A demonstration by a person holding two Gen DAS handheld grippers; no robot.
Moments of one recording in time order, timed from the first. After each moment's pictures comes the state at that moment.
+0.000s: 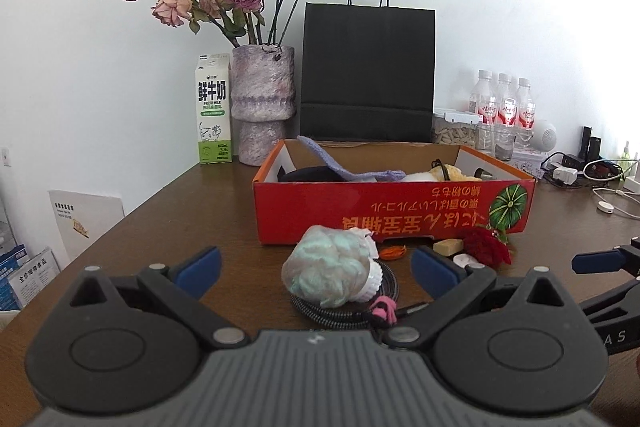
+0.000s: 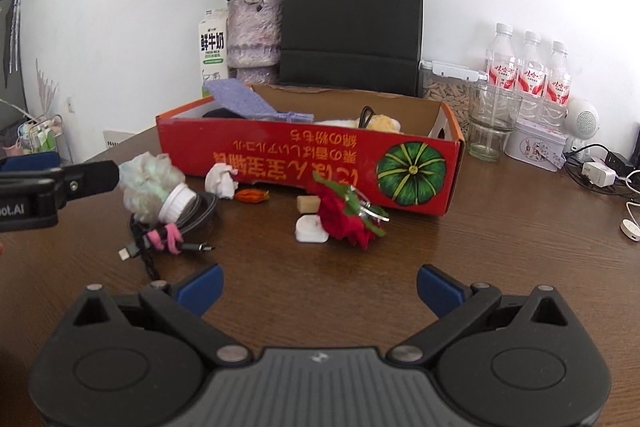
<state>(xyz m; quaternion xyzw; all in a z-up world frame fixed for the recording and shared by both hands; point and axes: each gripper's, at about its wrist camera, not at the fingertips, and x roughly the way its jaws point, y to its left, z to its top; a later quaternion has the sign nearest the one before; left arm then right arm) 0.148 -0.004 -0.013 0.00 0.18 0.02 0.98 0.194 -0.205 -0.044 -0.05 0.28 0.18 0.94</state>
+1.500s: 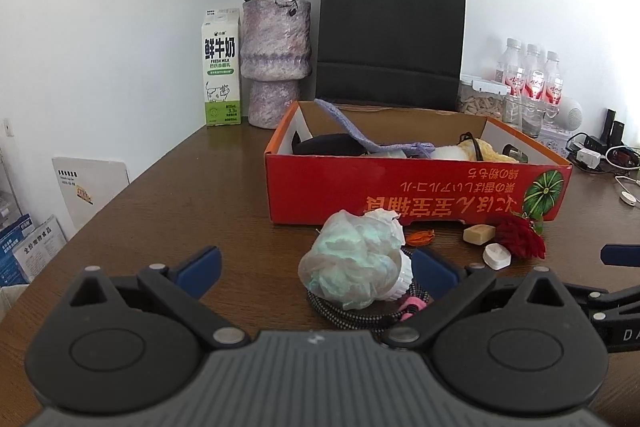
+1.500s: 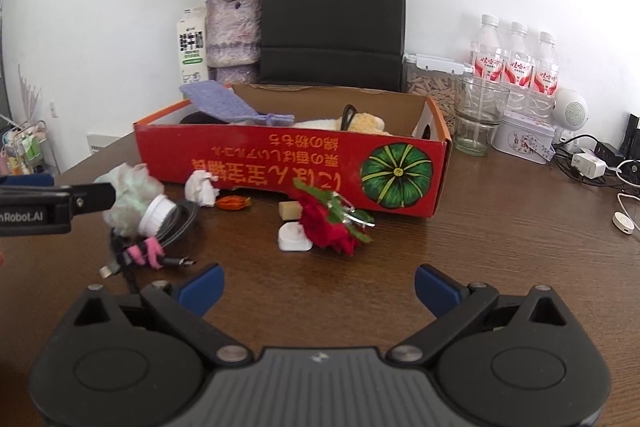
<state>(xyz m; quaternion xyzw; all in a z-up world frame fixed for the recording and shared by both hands) 0.198 0.009 -0.018 -0.02 0.25 0.03 0.97 0.217 -0.205 -0.038 -0.04 0.29 0.15 0.94</state>
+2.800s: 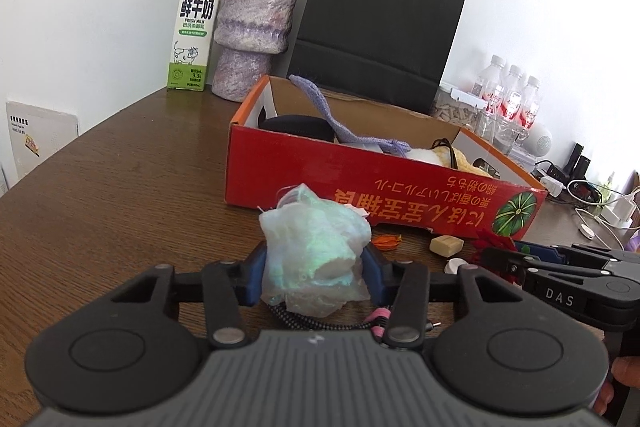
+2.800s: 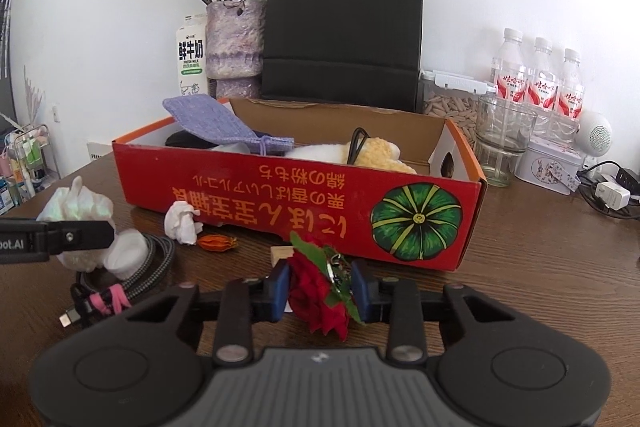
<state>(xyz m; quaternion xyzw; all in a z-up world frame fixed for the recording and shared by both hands) 0.218 0.025 -0.033 -0.11 0.26 -0.03 0.96 0.262 -0.191 -0.046 -0.05 0.26 0.17 0.95</state>
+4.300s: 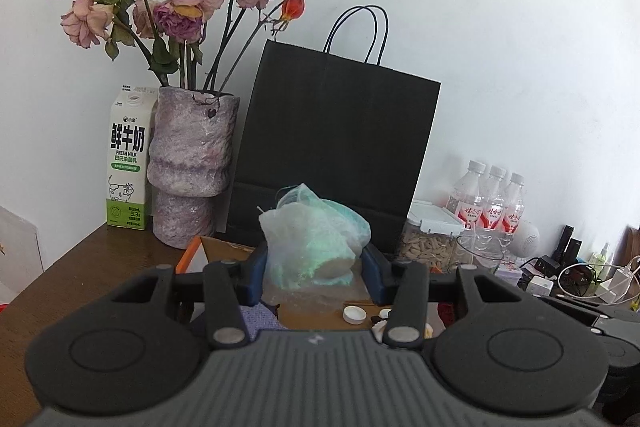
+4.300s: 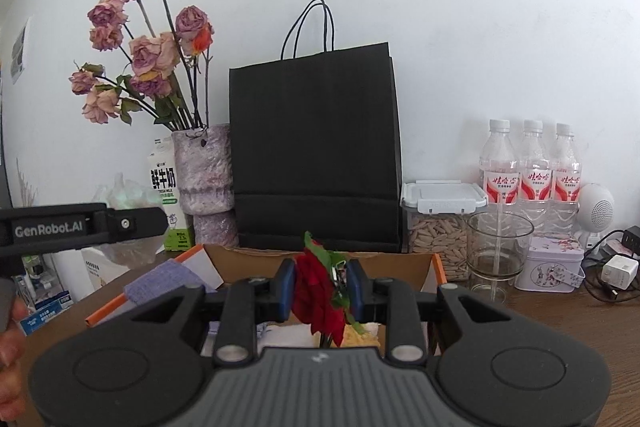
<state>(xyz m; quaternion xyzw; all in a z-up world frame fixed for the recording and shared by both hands) 0.330 -0.014 0.055 -0.09 0.14 -0.05 0.98 0.345 -0.203 0.025 0.02 0.15 0.16 0.97</state>
